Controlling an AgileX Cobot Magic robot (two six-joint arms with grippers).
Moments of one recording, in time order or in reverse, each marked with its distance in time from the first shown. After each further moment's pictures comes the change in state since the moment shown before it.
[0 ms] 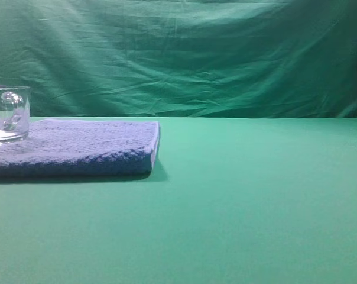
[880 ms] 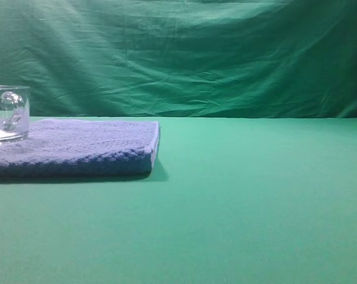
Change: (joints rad) left arm 0.000 0.000 0.000 0.000 0.000 0.000; right arm 0.349 0.729 -0.677 -0.005 0.557 -0.046
